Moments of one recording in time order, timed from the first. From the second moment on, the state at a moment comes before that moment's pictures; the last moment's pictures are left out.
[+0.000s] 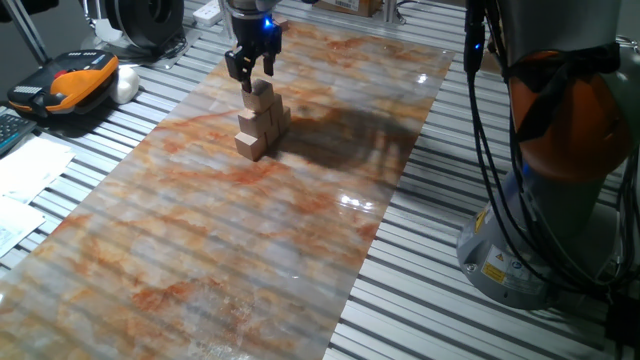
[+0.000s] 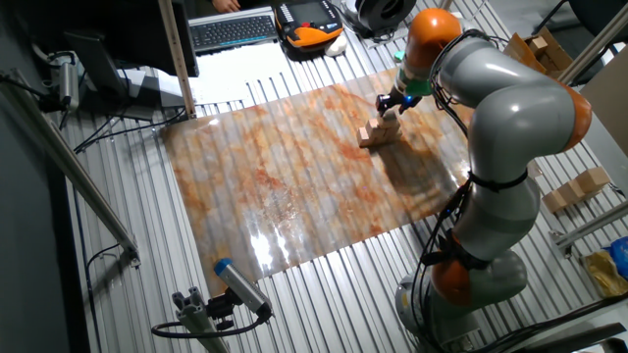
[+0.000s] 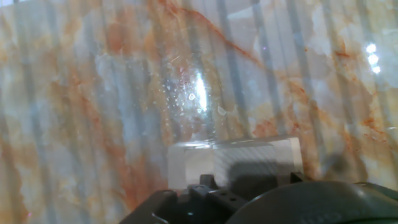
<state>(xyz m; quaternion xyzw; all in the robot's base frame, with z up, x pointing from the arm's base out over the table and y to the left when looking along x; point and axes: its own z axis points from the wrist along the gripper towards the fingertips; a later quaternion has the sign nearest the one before) 0.585 -0.082 0.179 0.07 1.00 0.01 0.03</state>
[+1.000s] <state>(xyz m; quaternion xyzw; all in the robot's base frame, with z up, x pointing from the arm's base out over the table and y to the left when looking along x) 0.587 -0.053 0.201 0.04 1.00 0.01 0.01</state>
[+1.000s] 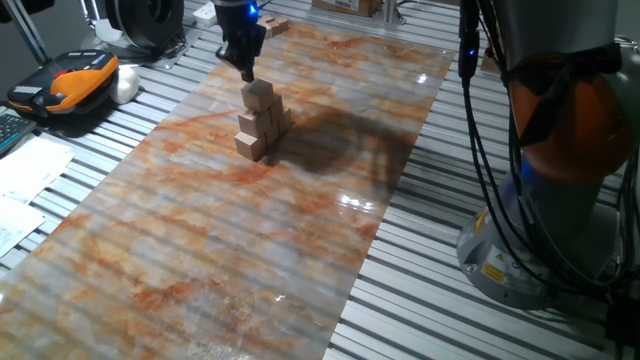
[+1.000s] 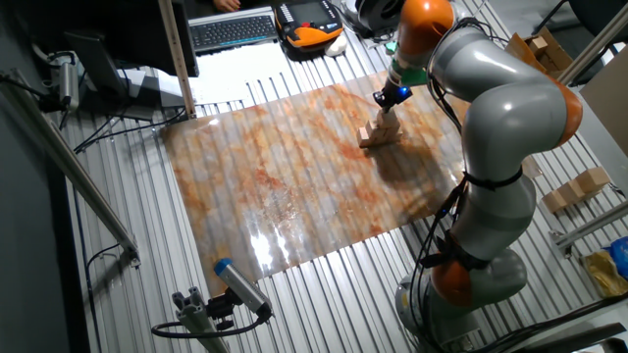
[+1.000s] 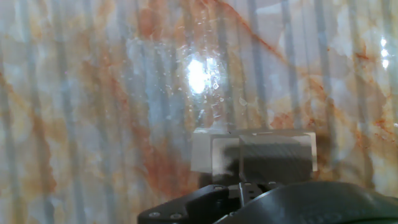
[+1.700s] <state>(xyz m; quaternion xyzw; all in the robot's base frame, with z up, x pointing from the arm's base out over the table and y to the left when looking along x) 0.591 -0.015 0.202 0.07 1.00 0.03 0.02</state>
